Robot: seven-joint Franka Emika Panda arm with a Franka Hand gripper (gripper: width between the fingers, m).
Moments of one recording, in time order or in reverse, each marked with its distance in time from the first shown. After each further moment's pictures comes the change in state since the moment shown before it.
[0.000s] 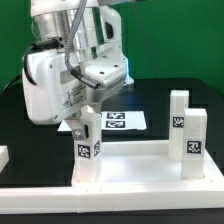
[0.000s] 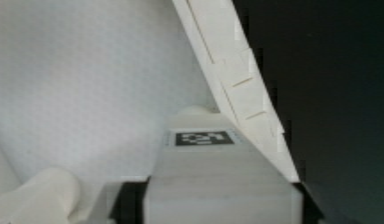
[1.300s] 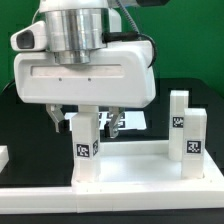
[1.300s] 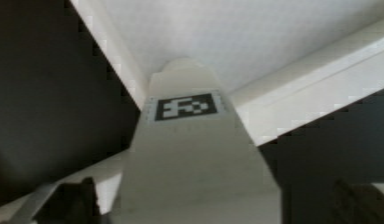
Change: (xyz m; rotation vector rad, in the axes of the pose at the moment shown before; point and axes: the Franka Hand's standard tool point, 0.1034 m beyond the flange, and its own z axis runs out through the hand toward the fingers) arm -0.001 -0.003 0.000 -0.034 0.082 -1.520
